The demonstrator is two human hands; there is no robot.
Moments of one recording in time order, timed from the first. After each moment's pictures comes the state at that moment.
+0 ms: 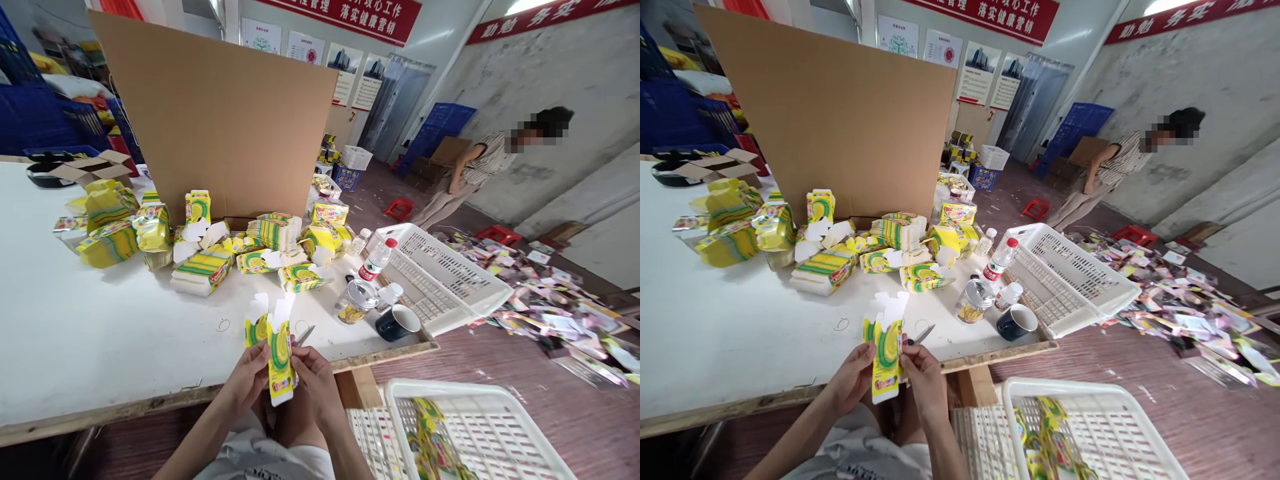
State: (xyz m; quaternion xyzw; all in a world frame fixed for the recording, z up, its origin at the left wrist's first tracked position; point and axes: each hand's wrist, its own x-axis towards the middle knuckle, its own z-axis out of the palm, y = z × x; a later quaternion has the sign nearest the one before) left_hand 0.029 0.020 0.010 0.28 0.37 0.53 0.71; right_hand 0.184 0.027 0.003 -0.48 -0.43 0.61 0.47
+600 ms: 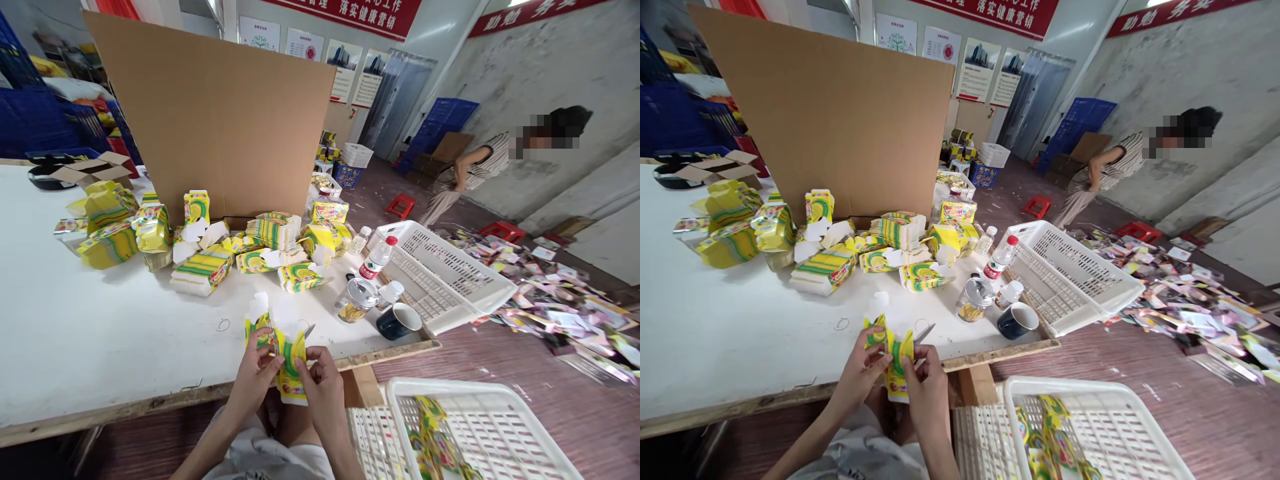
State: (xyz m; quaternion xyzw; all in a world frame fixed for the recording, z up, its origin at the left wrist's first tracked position) left_hand 0.042 0.018 -0.002 0.33 0.44 0.55 0.62; right_hand 0.189 0.012 0.014 -0.59 -0.52 0.42 0.46
